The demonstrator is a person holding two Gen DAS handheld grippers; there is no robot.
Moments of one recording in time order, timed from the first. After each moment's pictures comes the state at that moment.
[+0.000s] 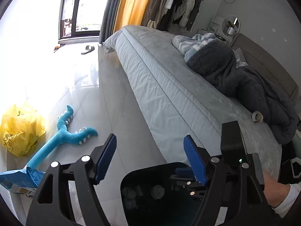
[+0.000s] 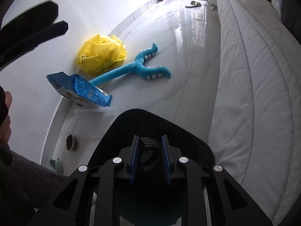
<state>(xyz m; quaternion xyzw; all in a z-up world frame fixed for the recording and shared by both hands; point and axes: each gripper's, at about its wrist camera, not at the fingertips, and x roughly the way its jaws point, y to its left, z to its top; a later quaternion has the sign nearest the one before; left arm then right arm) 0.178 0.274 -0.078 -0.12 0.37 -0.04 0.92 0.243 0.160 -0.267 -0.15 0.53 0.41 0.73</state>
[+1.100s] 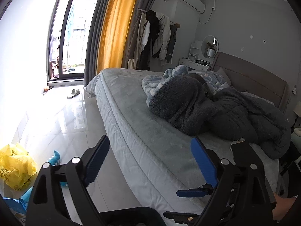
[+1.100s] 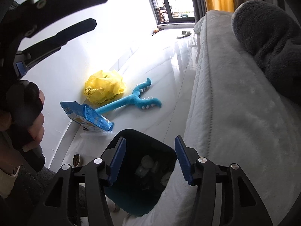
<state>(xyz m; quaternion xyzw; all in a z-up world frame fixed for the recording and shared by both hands) 0.201 0.164 -0.003 -0.08 0.23 -0.07 0.97 0.255 0.050 -0.173 -0.07 0.43 0.42 0.79</state>
